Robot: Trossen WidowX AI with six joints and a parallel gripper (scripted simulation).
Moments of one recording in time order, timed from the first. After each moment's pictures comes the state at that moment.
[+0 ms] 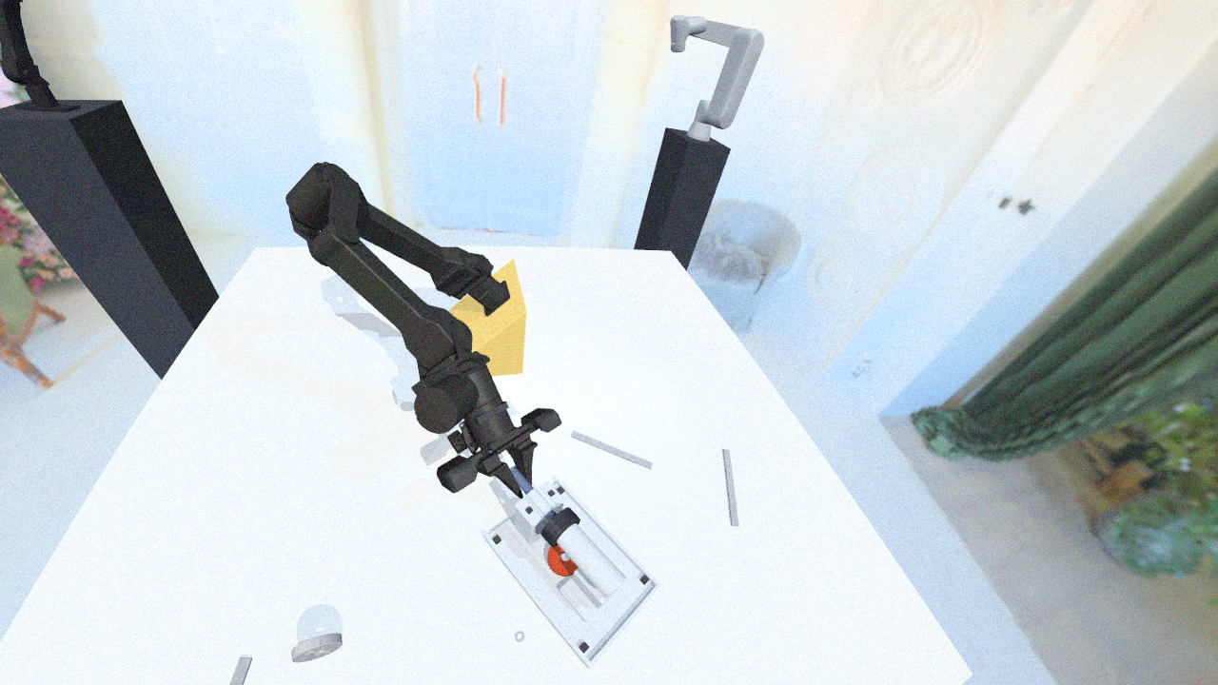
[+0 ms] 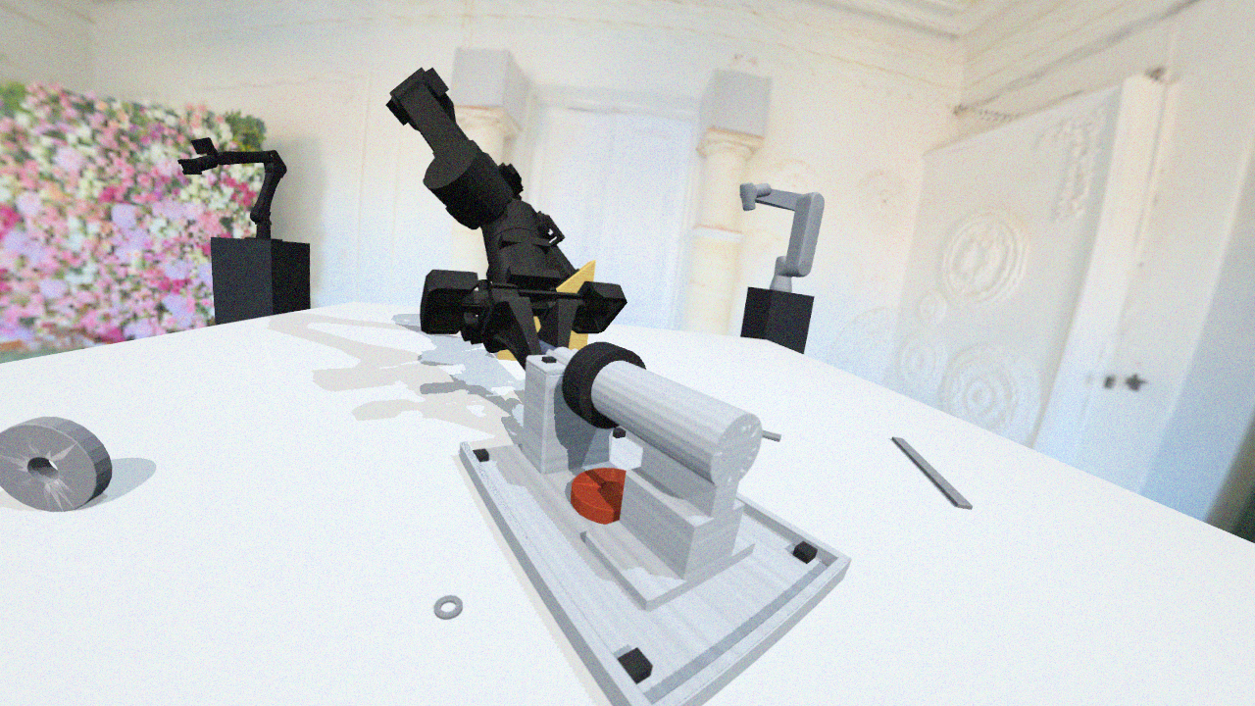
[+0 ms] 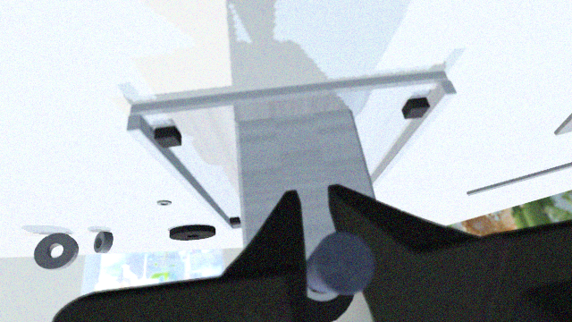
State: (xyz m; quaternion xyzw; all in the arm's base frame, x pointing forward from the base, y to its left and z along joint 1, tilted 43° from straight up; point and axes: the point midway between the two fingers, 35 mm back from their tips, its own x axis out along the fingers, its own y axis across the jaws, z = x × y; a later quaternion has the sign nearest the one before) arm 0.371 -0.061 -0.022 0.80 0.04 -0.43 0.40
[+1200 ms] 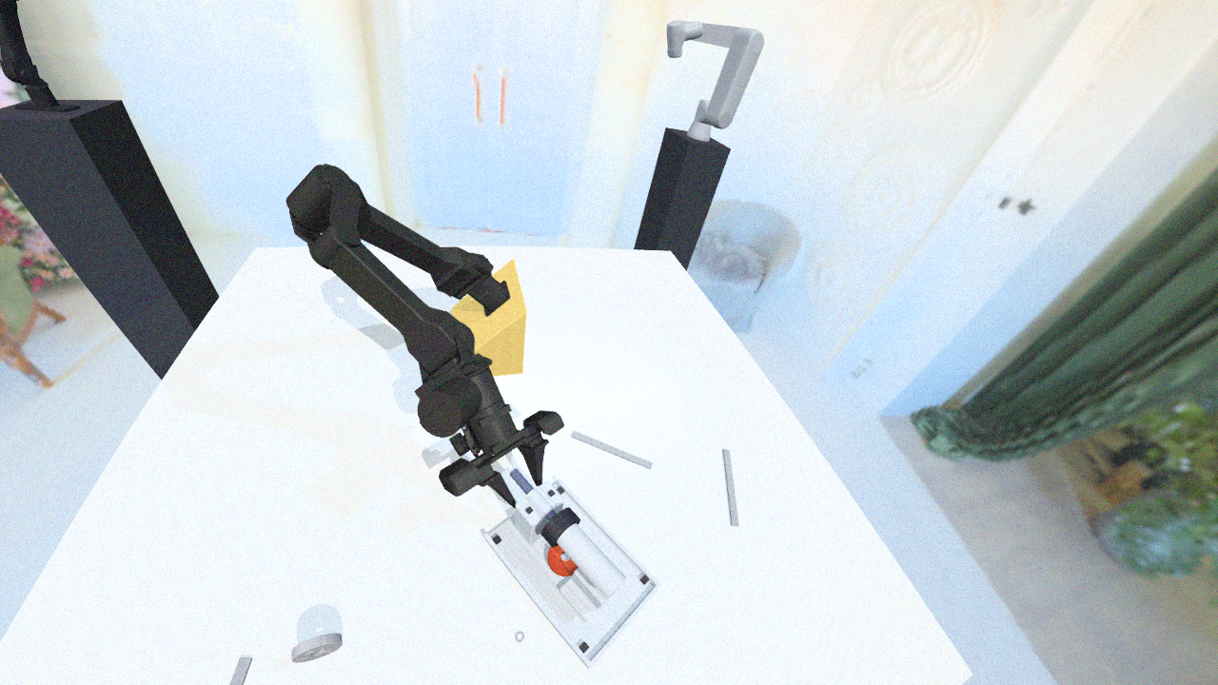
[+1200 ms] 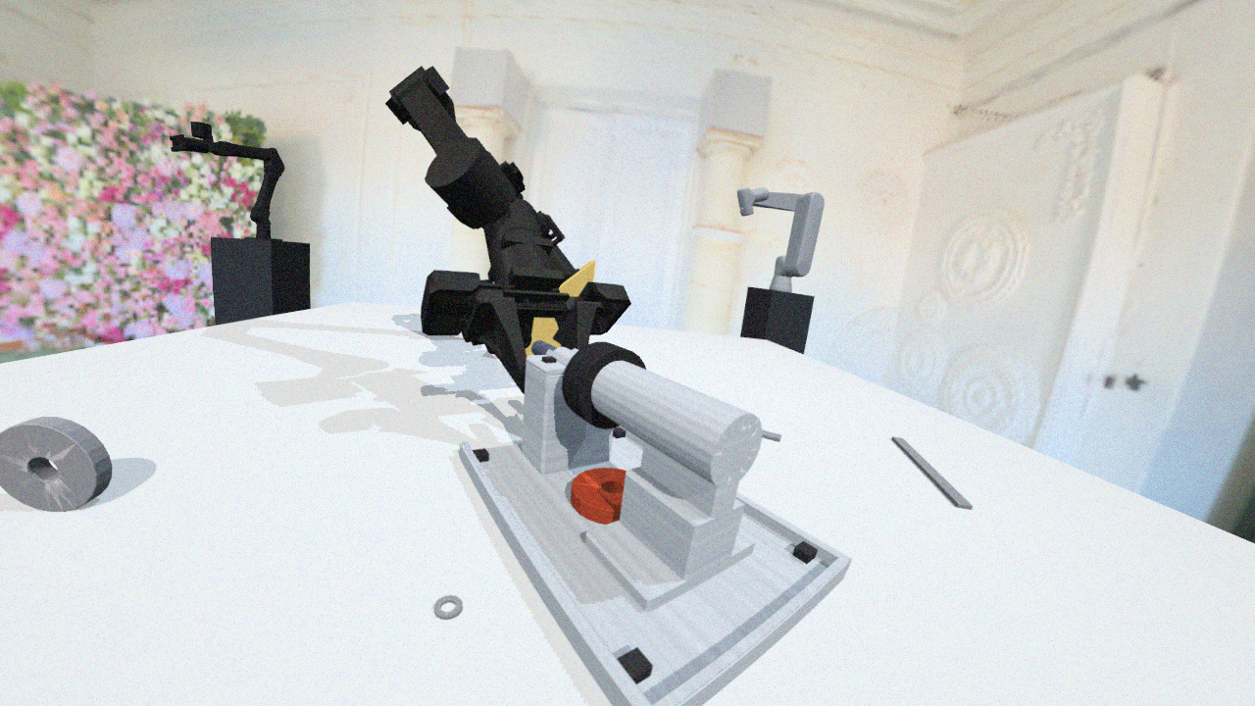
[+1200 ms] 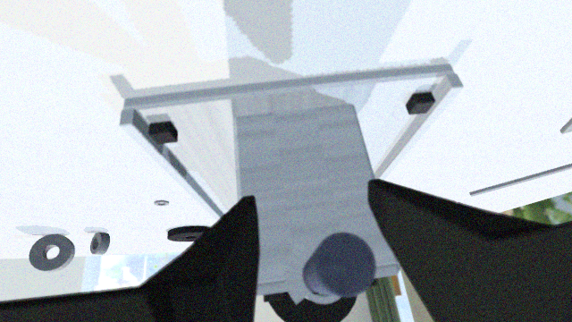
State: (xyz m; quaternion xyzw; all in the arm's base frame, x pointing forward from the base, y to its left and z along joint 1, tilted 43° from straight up) arm 0.376 -0.060 -0.024 0.80 0.04 -0.43 0.41
